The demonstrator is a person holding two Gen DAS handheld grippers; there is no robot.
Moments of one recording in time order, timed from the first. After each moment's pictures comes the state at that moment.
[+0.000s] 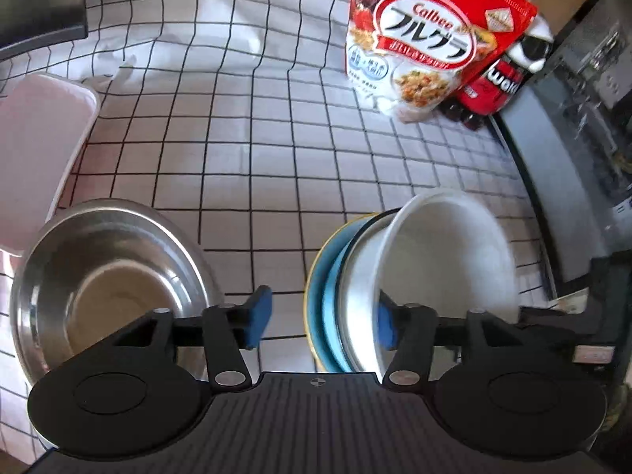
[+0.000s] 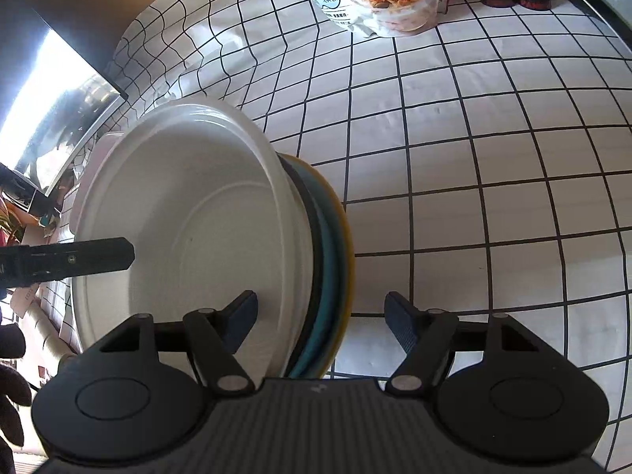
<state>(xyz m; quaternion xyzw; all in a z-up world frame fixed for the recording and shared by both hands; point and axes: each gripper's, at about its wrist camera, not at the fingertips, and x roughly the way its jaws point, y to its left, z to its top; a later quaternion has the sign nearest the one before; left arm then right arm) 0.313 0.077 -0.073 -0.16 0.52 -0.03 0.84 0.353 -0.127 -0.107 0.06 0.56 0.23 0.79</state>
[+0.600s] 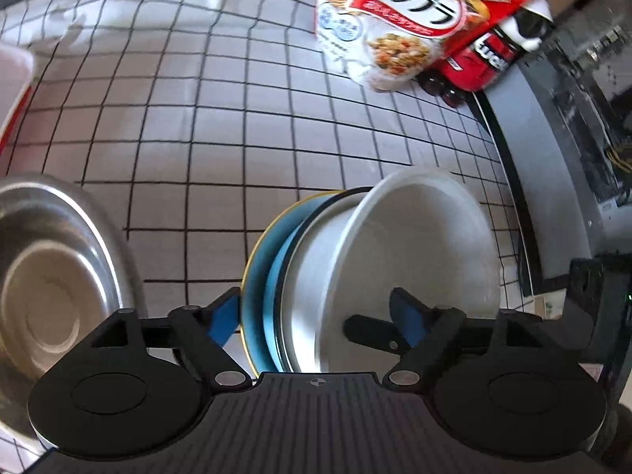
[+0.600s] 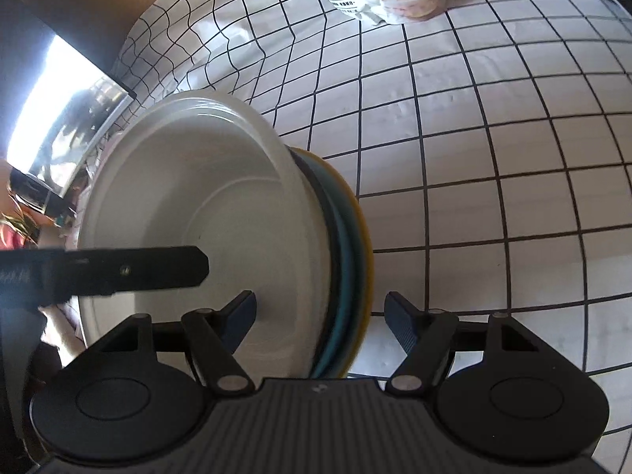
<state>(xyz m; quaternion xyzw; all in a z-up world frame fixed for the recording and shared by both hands) 0.339 0.051 -0.094 -0.20 0.55 -0.07 0.81 0.359 -0.130 -0.115 0.09 0.57 0.26 0.77</state>
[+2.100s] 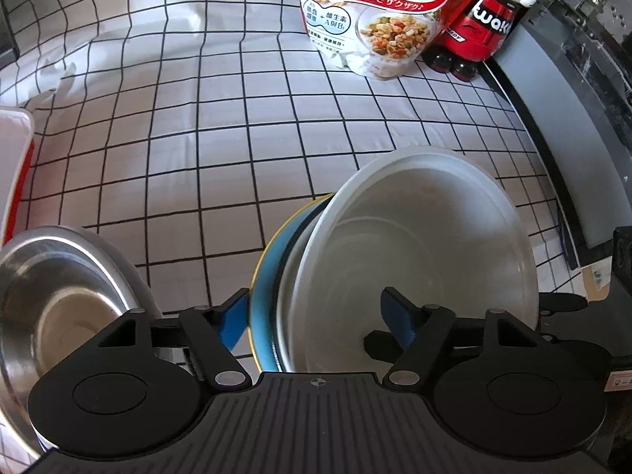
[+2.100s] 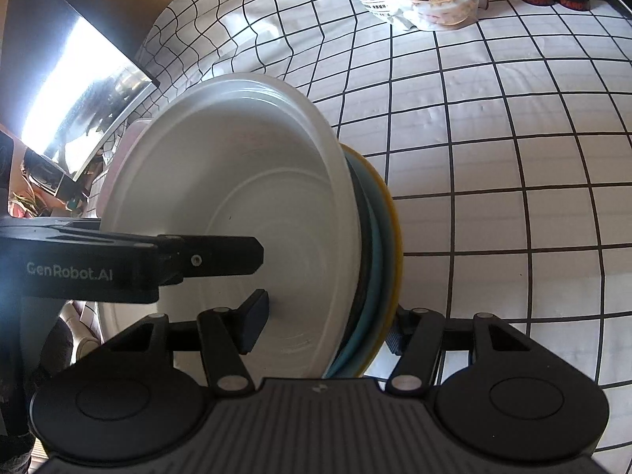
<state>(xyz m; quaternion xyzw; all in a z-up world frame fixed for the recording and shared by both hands) 0.350 0.034 -0.100 -0.09 0.55 -0.05 0.83 0.353 -0.120 -0.115 0.07 0.56 0.29 0.78</state>
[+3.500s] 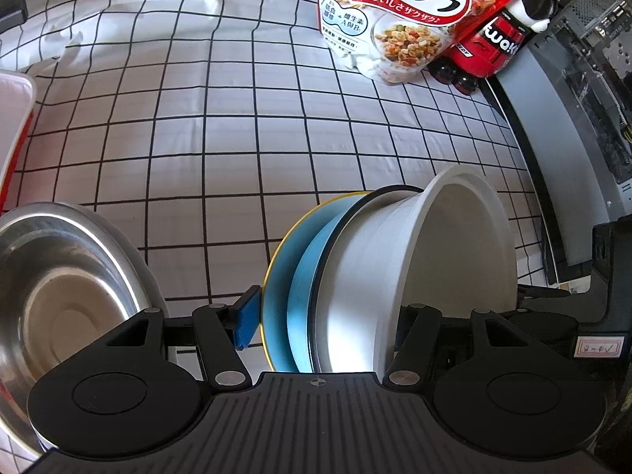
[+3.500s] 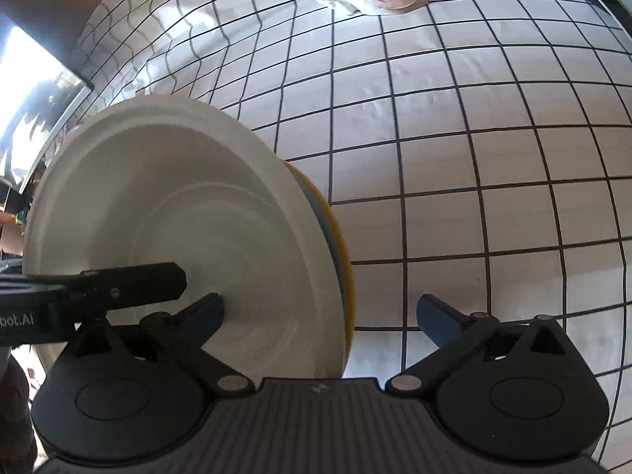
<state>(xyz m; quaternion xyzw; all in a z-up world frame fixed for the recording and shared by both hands) 0.349 0.056 -0.101 -0.16 0.55 -0.06 0.81 0.372 -0.116 -0.119 0.04 0.60 0.21 0.77</state>
